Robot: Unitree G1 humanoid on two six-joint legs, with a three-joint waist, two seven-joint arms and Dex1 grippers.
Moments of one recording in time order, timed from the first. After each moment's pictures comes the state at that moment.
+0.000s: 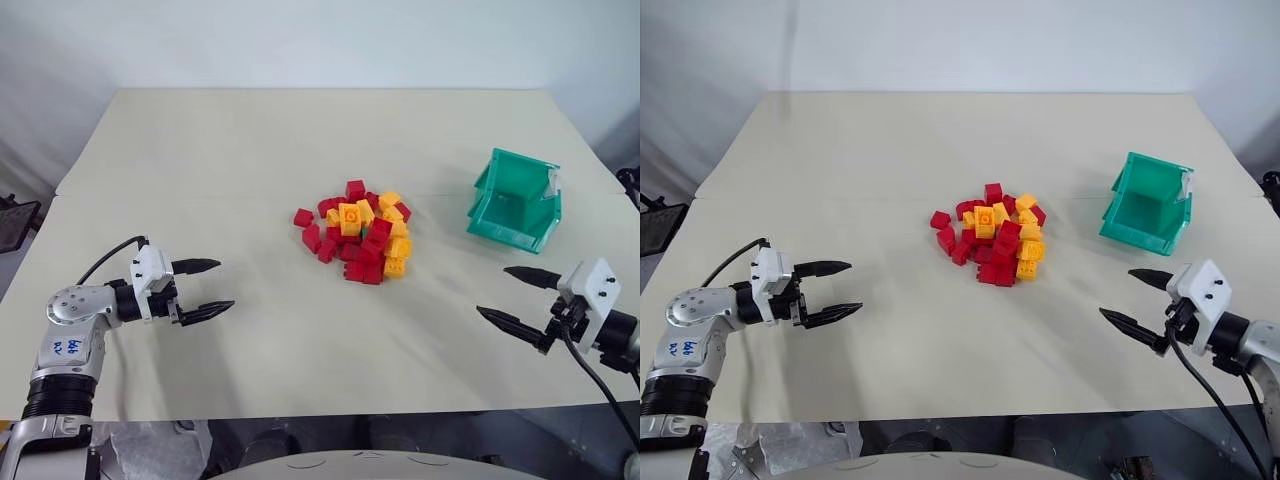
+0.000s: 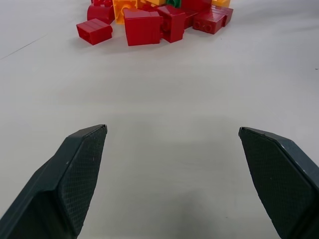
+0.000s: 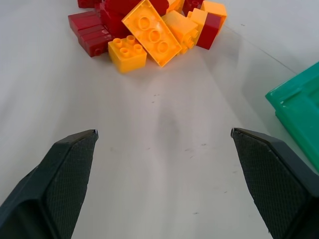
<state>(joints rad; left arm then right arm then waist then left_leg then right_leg) -0.33 0.72 0.16 0.36 -0.37 -0.05 -1.22 0.09 -0.84 -0.42 -0.19 0.44 0.24 1.01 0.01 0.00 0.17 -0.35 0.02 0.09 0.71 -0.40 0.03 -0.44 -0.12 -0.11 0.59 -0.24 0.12</state>
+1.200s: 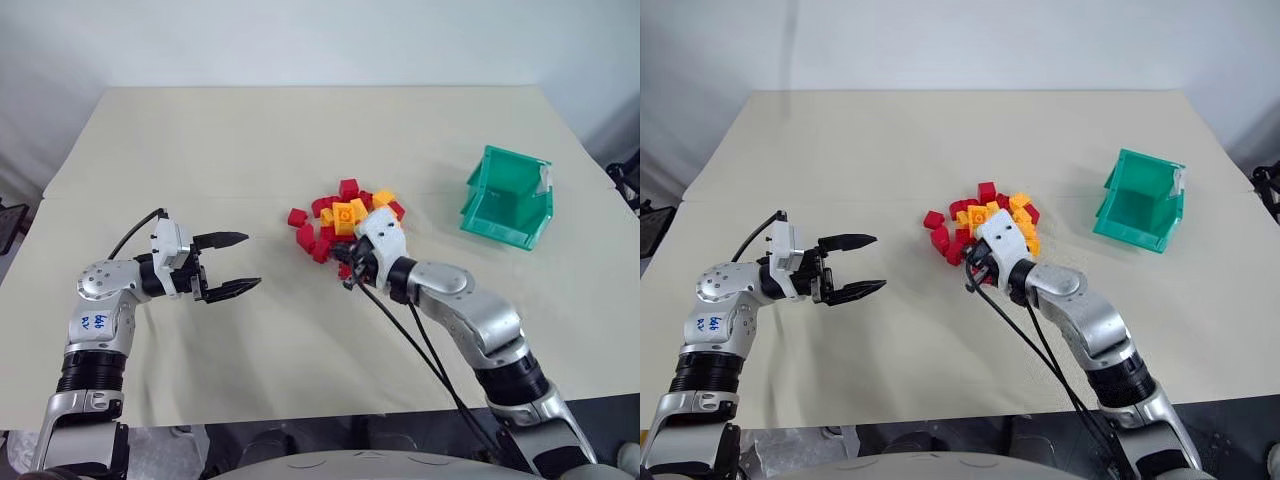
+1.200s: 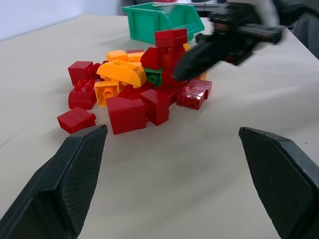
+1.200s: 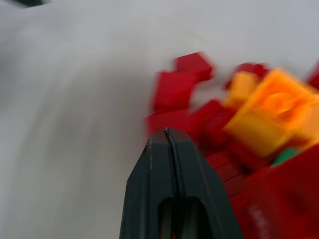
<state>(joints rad) -0.46 0.62 0.14 0.33 -0.43 -0.03 -1.26 -0.54 -0.37 0.26 -0.20 0.33 0.67 0.41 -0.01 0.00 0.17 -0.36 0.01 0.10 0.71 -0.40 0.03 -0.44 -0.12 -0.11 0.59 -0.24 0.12</state>
